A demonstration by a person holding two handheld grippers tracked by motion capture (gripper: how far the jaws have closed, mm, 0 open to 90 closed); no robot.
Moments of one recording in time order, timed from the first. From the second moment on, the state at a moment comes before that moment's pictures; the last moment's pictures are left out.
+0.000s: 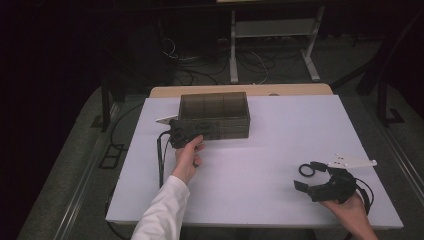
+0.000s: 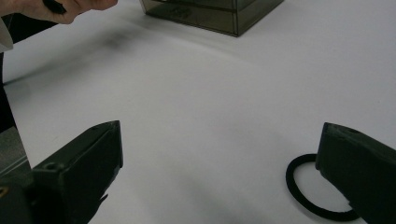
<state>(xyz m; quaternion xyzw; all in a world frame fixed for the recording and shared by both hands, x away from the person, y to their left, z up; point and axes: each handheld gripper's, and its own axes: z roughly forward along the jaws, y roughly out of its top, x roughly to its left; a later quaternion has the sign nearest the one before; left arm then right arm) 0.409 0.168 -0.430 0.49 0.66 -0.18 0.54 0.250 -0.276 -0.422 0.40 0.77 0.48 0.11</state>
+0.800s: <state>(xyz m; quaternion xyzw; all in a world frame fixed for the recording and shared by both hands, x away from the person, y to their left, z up) 0.409 0.164 -0.432 0.44 0.67 -0.20 0.56 0.251 -0.276 -0.423 0.40 0.77 0.48 0.10</state>
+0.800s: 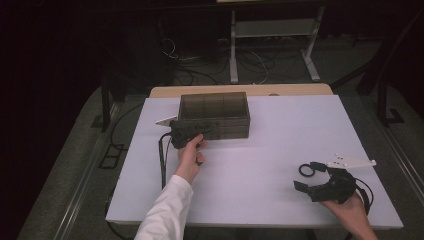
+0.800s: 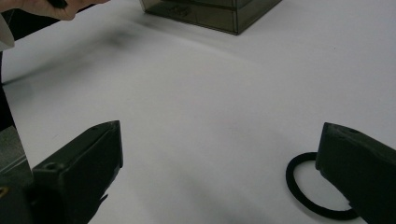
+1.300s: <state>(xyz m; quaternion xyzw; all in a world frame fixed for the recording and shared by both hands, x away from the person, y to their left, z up) 0.408 0.162 -0.429 0.43 0.68 -0.20 0.55 0.251 -0.275 -0.423 0.40 0.77 0.48 0.10</state>
